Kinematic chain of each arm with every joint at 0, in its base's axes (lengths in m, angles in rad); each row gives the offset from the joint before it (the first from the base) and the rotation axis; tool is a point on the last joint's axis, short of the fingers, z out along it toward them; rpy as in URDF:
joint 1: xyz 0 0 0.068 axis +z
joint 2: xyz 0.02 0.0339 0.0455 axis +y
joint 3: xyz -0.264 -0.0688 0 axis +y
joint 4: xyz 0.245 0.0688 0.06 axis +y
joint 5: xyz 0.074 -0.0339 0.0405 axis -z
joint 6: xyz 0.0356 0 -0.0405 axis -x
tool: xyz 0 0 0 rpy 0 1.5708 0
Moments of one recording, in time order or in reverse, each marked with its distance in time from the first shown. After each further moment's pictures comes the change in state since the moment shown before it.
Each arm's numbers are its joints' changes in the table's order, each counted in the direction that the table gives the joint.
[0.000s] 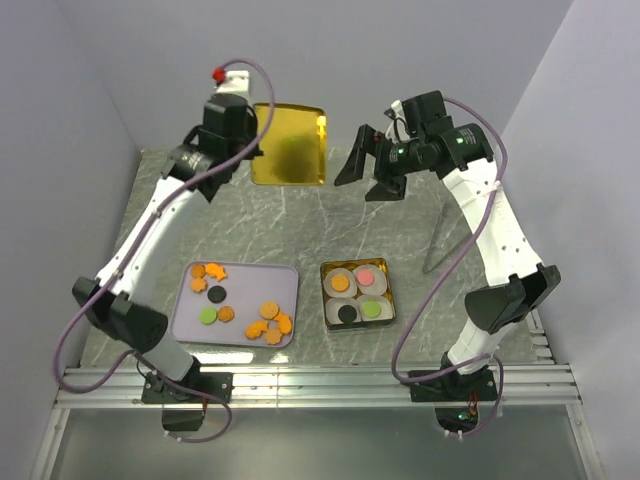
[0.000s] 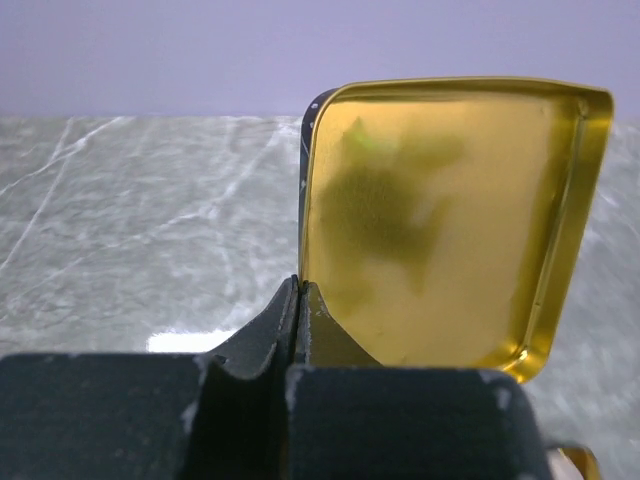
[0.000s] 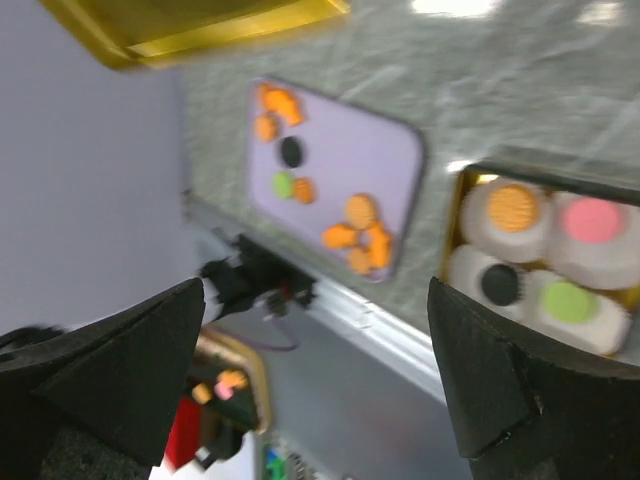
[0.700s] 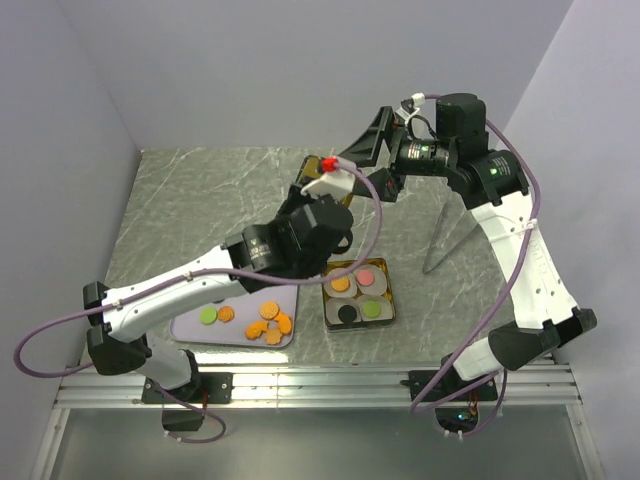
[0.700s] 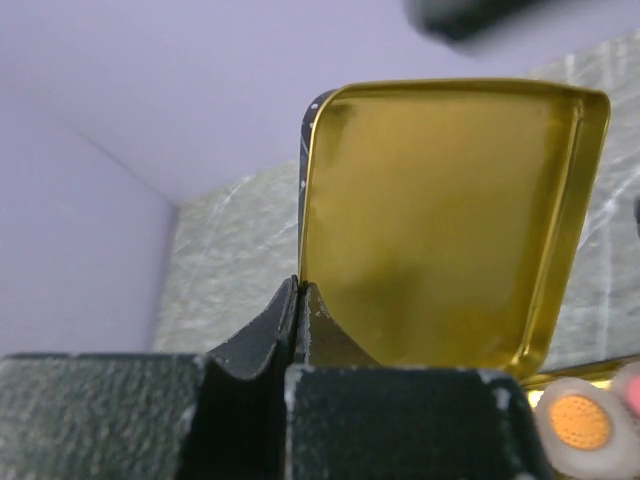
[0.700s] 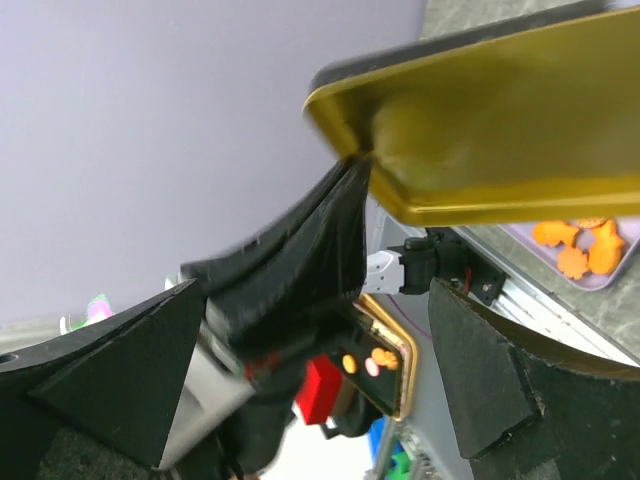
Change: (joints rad) left arm -0.793 -0.126 0.157 0.012 -0.859 -0.228; right arm 0.003 -0.249 0.156 -0.354 -0.309 -0.411
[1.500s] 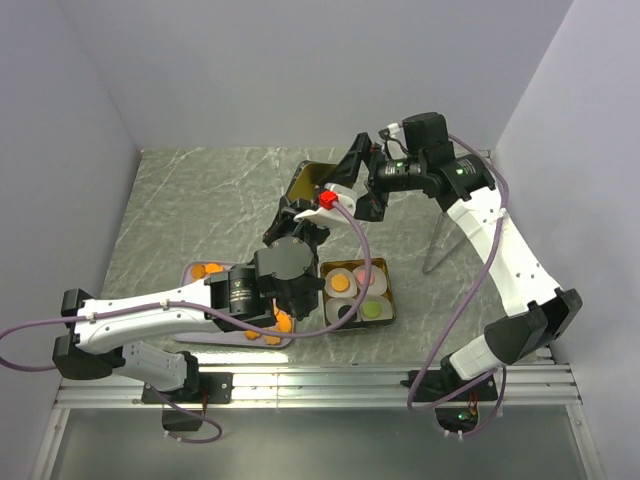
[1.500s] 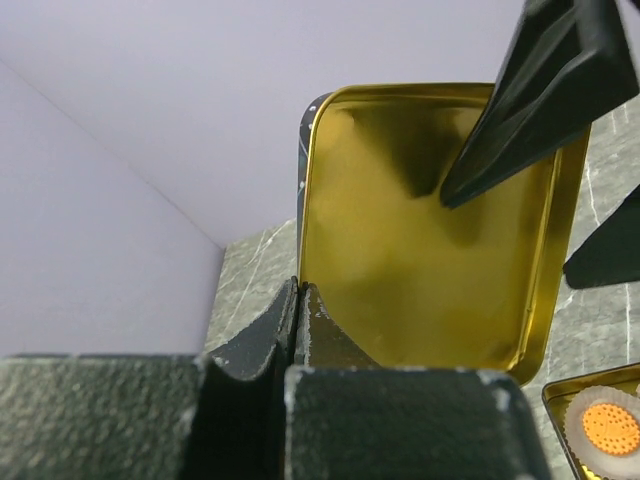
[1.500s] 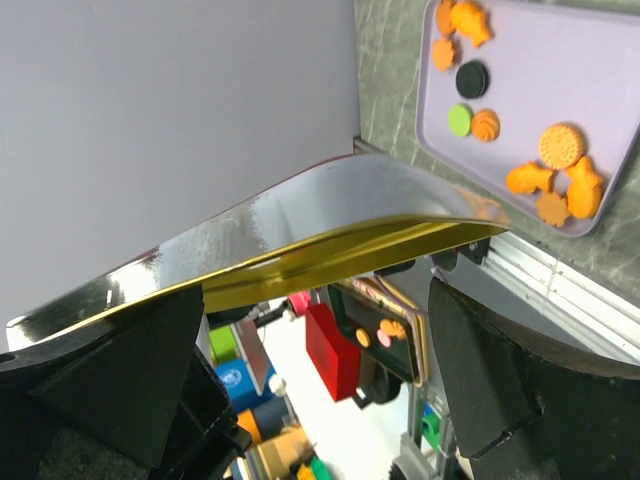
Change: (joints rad) left arm -0.226 -0.167 0.253 -0.640 -0.244 -0.601; right arm 0.041 0.046 0.160 0.011 0.034 -0.041
